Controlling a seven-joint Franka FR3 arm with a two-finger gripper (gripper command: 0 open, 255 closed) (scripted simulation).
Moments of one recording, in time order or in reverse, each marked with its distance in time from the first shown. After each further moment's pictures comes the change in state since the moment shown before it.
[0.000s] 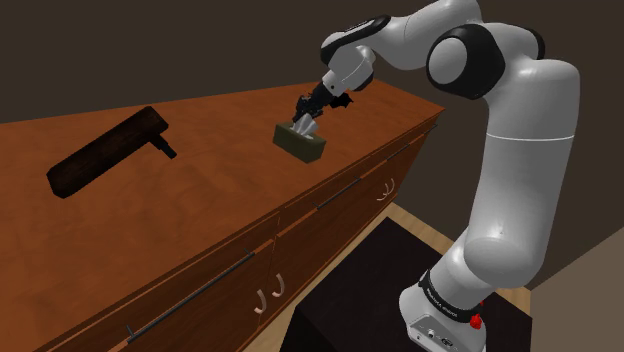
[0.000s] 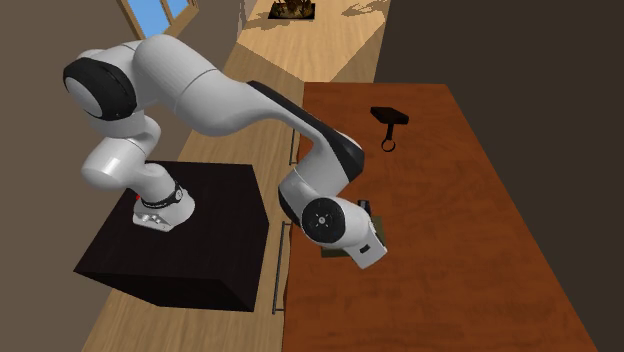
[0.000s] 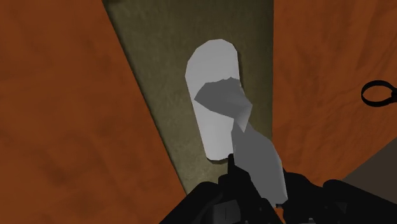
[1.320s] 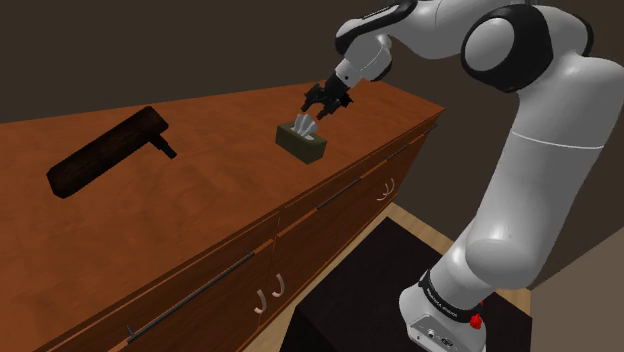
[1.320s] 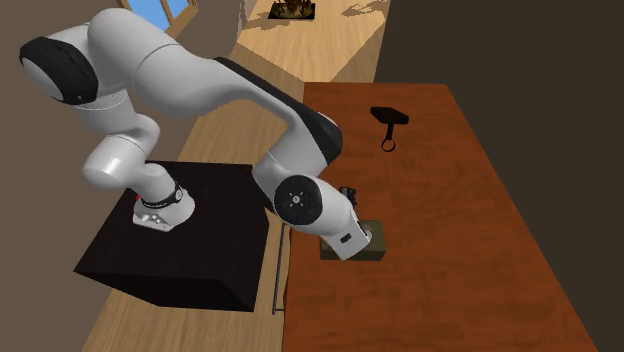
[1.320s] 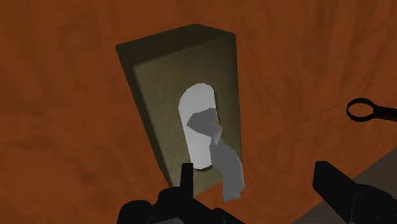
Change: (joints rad) arm 0.029 -0.169 -0.047 -0.123 -0.130 -0.040 0.064
